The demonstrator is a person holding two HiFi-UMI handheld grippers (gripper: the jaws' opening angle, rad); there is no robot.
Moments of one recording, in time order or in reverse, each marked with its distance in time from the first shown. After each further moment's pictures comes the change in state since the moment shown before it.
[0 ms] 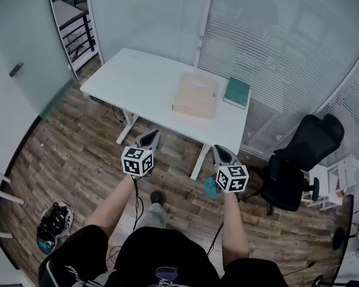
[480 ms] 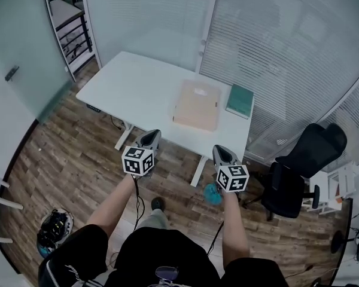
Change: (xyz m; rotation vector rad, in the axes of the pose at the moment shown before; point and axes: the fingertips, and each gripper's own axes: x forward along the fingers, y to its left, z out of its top) left arm 0.068 0.051 0.019 -0.013 0.004 -0.008; right arm 0.078 -0.031 0.022 0.006 0.019 -0.009
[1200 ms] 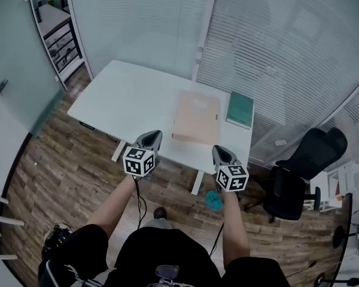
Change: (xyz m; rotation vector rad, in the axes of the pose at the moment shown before) left arm 0.085 0.059 0.026 0.016 0.017 -0.070; right arm 0.090 -0.027 0.028 0.020 0.009 -0.042
